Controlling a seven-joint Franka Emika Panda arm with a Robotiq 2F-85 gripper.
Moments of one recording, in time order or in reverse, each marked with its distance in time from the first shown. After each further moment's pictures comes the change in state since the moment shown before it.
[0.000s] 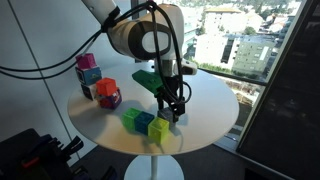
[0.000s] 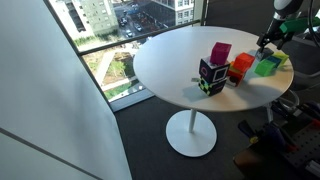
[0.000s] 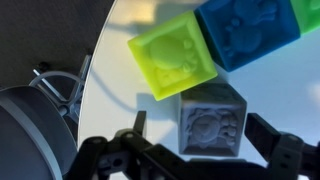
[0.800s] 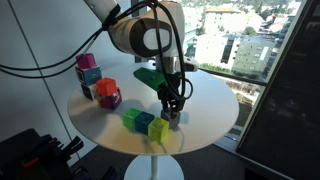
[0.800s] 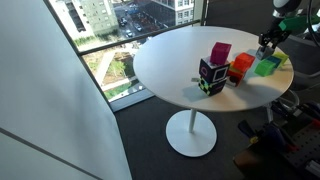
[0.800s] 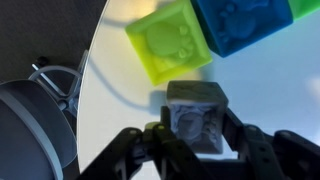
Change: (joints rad) arm 0.001 -0.002 0.005 0.019 0.002 0.000 0.000
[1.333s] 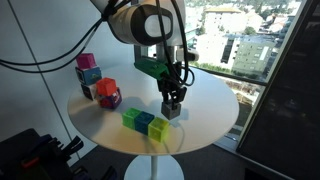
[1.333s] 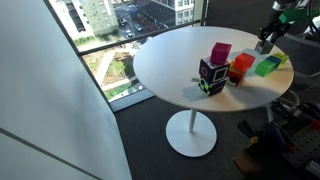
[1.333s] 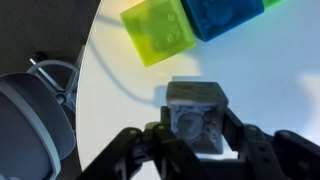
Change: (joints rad) arm 0.003 -0.036 0.014 0.034 0.000 -0.060 -0.001
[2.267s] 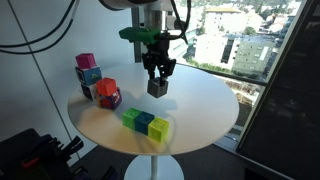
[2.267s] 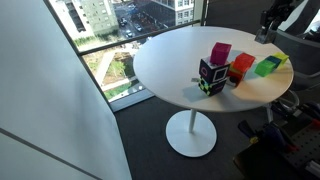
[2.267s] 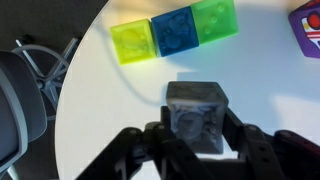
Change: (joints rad) arm 0.019 -0.180 0.062 0.017 0.000 -0.248 -0.139
